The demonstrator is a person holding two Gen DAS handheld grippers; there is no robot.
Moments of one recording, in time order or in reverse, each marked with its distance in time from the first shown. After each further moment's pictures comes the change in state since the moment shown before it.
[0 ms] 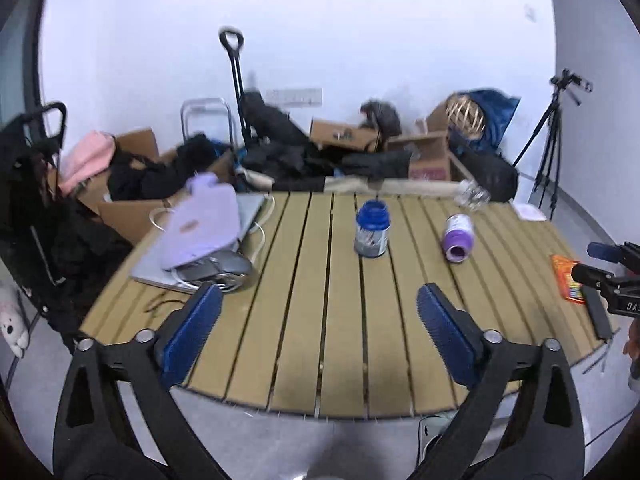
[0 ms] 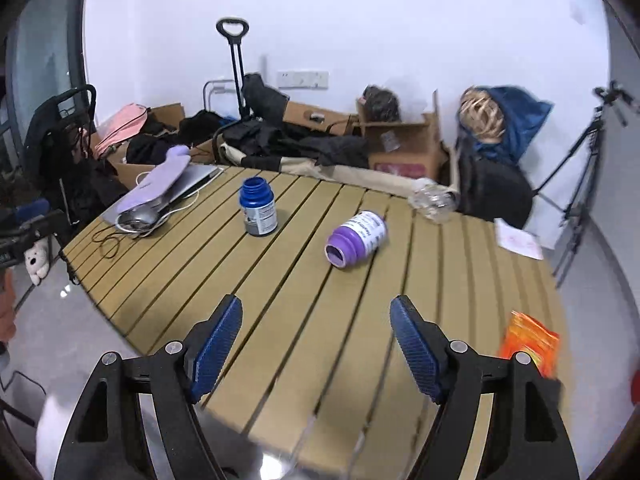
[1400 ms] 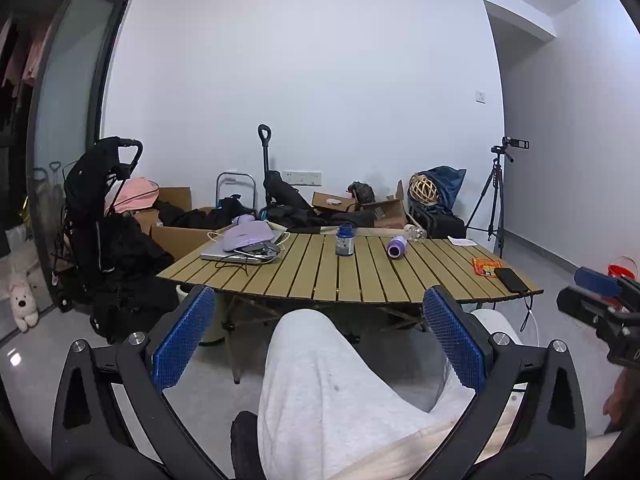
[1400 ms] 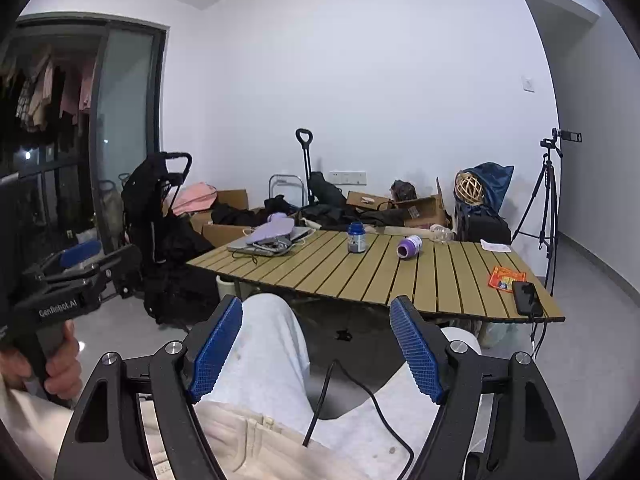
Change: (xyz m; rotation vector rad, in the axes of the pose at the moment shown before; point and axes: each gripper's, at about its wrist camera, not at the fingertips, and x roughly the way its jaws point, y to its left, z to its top) left arm -0.341 -0.011 -0.255 -0.037 -0.360 -0.011; right arm -0.324 0.182 -0.263 0.026 -0.414 0.070
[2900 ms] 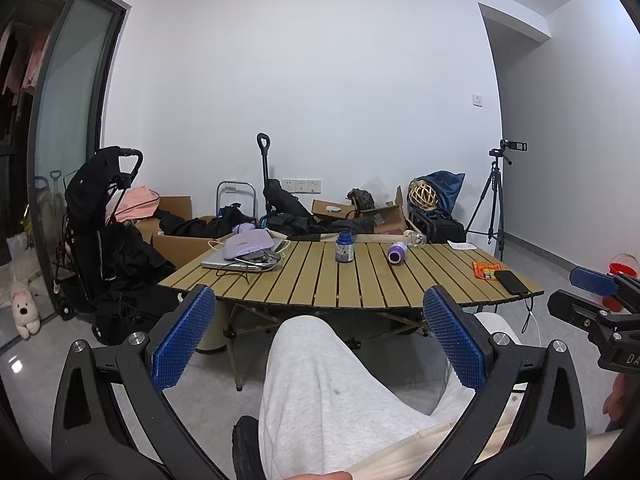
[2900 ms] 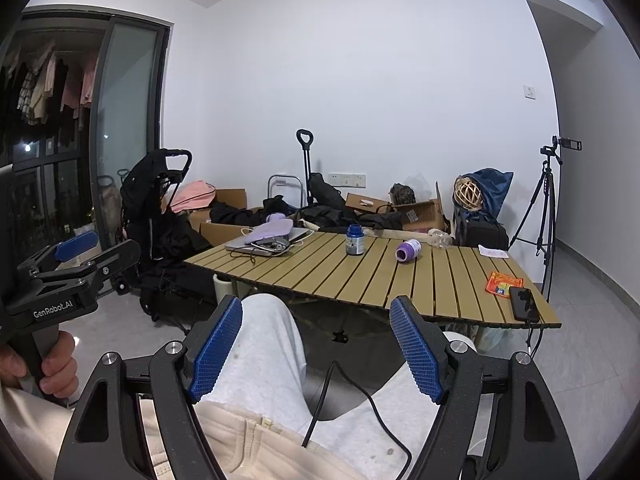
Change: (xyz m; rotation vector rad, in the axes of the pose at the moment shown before) left arm -0.004 -0.003 0.002 0.018 -0.027 0.006; right arm 0.004 0.005 -0.003 -0.029 0.009 -0.009
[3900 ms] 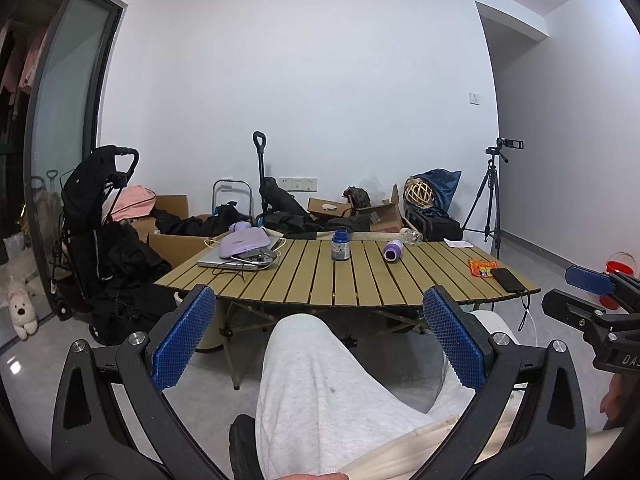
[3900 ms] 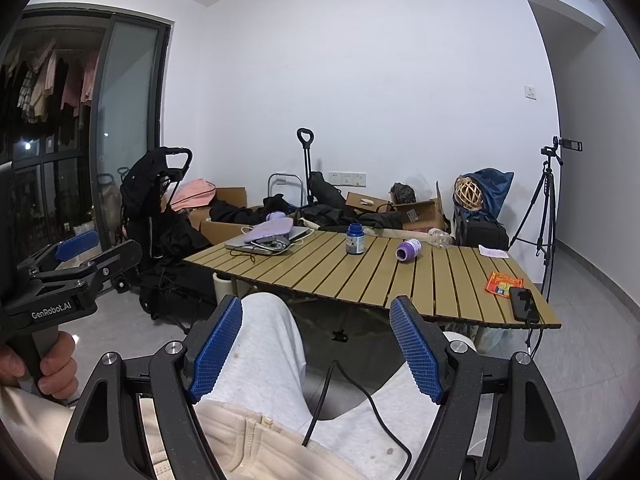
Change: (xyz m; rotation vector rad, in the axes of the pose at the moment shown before) left arm 0.001 -0.003 0.001 0.000 0.007 -0.013; right arm 0.000 0.002 0.000 -0.002 0.004 0.000
